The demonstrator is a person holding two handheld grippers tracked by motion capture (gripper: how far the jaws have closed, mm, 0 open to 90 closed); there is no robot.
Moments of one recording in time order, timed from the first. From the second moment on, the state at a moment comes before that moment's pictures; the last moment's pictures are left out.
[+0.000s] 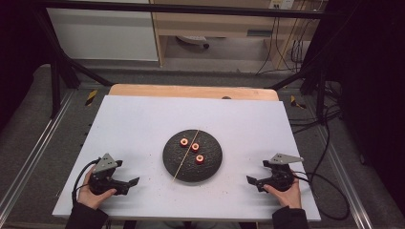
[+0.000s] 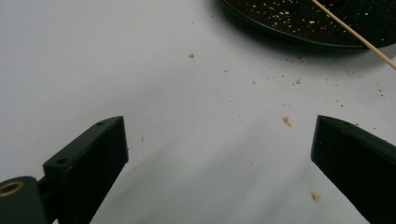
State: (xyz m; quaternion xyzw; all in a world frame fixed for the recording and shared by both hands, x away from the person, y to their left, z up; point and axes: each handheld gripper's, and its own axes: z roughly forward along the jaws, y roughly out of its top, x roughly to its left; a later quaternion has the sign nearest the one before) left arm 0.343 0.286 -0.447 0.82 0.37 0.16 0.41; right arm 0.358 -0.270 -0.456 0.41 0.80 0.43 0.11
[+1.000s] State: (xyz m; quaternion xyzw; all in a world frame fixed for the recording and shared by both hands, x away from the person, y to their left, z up) left arm 0.345 0.265 -0.440 0.83 0.37 0.15 0.40; right arm 0.358 -0.271 -0.454 0.40 0.79 0.44 0.12
